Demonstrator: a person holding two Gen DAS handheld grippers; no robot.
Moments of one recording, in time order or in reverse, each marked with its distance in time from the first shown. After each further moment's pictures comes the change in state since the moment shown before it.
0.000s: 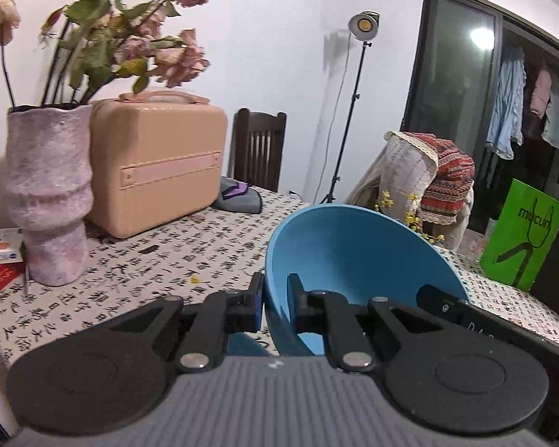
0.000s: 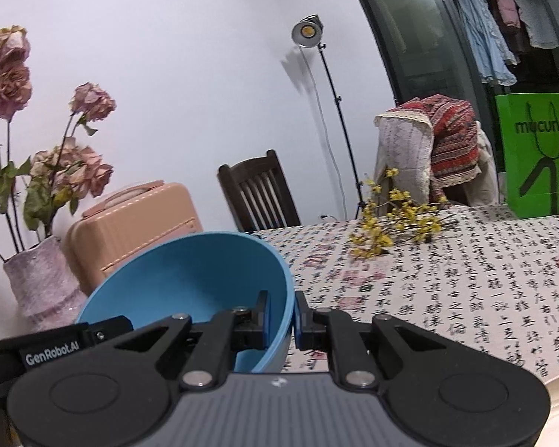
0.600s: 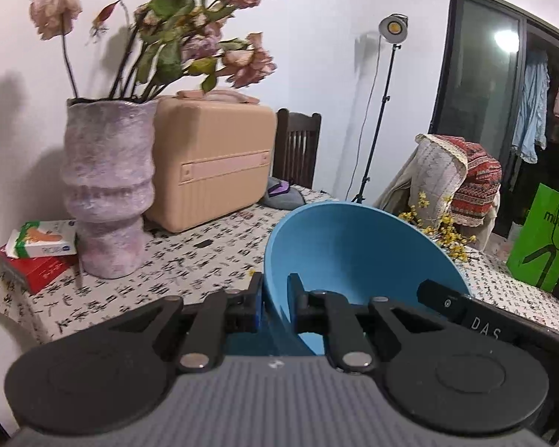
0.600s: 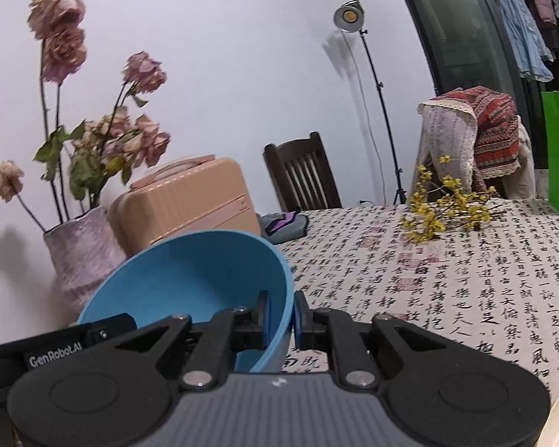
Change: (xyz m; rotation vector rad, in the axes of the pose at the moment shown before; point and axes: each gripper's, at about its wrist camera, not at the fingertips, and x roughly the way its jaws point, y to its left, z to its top) left arm -0.027 0.052 -0.004 -0.025 0.009 0.083; right arm 0.001 0.052 -0.014 -0.049 0.061 0.107
